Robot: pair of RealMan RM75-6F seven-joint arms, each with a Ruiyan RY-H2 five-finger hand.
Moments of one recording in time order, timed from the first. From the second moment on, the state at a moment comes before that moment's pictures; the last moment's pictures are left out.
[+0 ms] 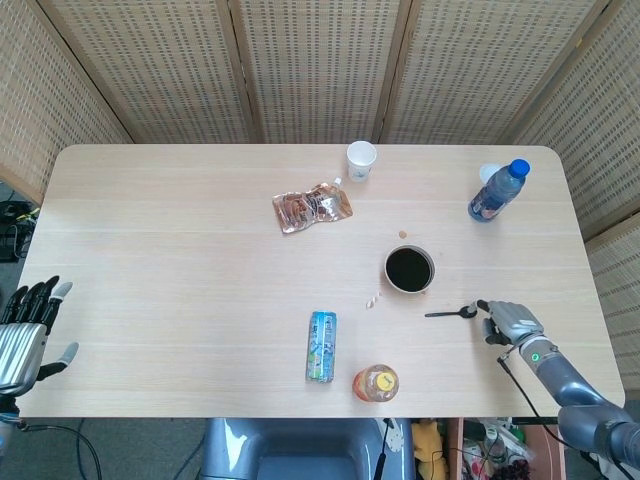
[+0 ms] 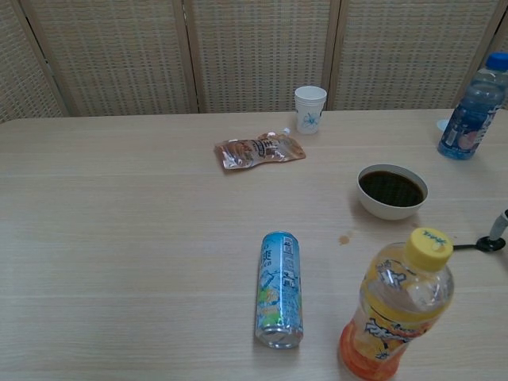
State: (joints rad) left arm -0.10 -1.11 -0.02 -1.67 1.47 1.43 0.16; right arm 0.59 -1.26 0.03 -1.33 -1.07 0.54 0.10
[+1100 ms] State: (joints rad) left arm -0.08 -1.12 -0.01 -1.61 1.47 1.44 0.09; right arm 0.55 -1.41 0.09 -1.38 -1.07 0.85 -0.10
